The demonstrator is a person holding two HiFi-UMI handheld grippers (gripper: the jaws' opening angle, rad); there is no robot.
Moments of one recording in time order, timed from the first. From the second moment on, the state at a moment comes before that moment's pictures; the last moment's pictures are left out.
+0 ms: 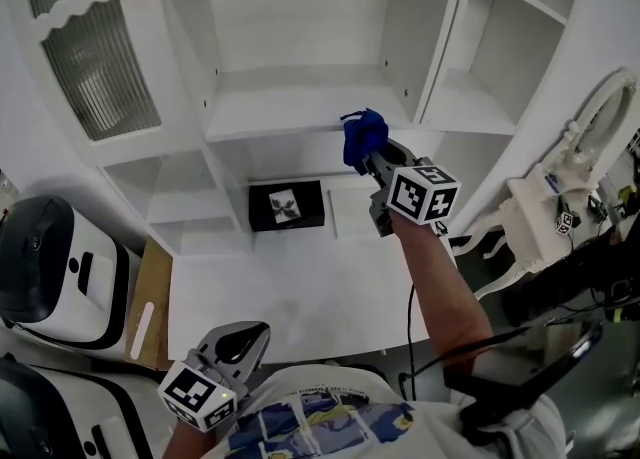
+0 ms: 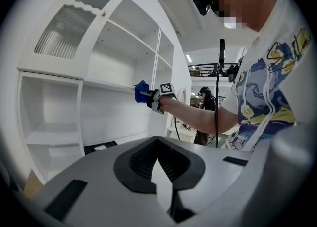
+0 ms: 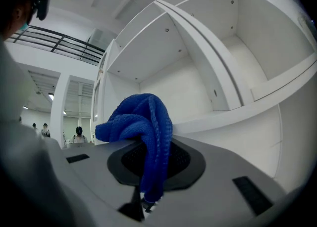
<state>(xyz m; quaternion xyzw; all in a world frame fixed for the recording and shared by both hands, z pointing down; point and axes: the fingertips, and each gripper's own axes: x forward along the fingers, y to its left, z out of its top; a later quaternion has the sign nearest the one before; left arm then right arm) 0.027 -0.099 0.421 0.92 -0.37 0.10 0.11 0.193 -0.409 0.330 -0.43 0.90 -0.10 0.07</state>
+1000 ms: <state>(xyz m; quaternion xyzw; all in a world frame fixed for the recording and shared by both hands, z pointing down) 0.075 -0.110 0.421 0.93 -0.34 0.10 0.10 0.307 -0.416 0.298 -0.50 0.86 -0.07 0.09</state>
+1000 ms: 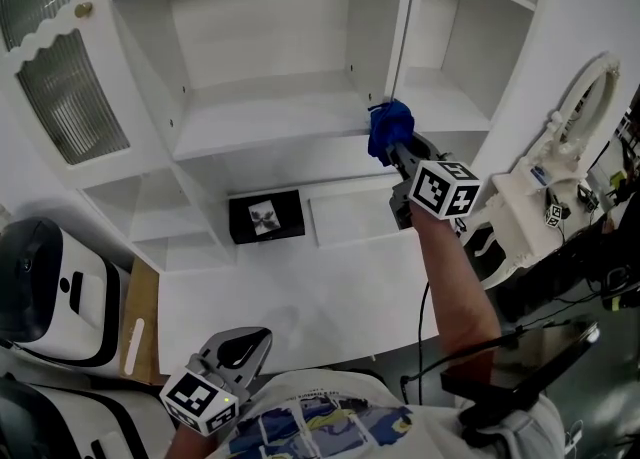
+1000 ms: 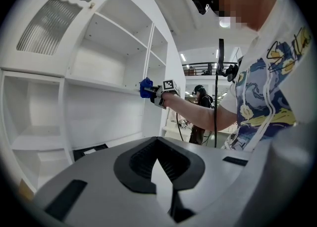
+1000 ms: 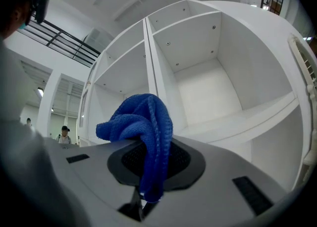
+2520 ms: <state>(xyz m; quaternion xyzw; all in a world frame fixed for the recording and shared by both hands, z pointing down) 0.047 -0.102 0.409 0.93 -0.34 0.08 0.11 0.304 -0.416 0.038 -0.51 0.84 0.13 0.14</state>
